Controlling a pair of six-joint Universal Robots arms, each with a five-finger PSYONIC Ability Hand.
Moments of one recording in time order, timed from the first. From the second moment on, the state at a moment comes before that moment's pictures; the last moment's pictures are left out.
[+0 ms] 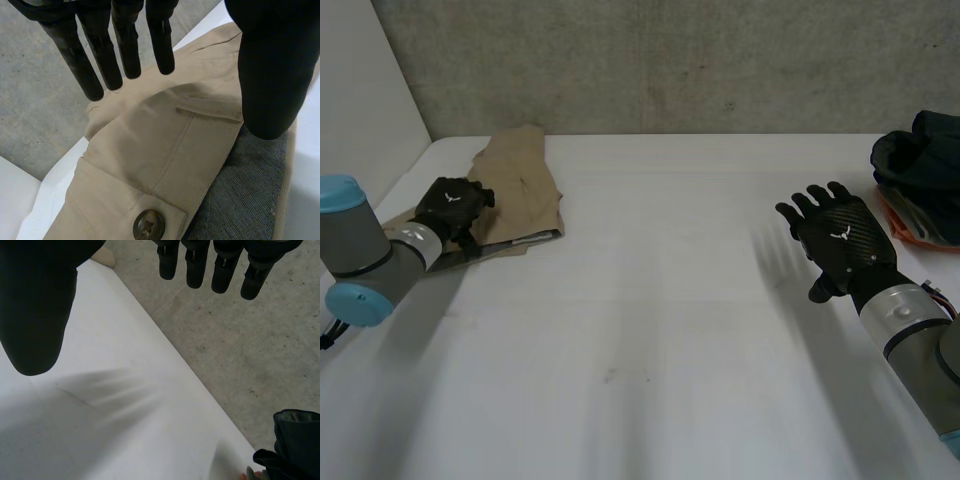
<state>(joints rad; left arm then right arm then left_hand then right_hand) 4.68 -2.47 -1.11 3.39 -1.20 3.68 1.75 -1.31 1.95 -0.57 1.25 2.57 0.51 0.50 0.50 0.50 0.33 0.23 0.21 0.22 0.22 0.04</state>
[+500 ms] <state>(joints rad) 4.60 -2.43 -1.13 3.58 -1.34 3.67 1.75 -1.28 1.95 -0.57 1.27 2.57 1.16 1.19 1.19 1.20 0.98 0.23 0.21 0.22 0.22 0.04</state>
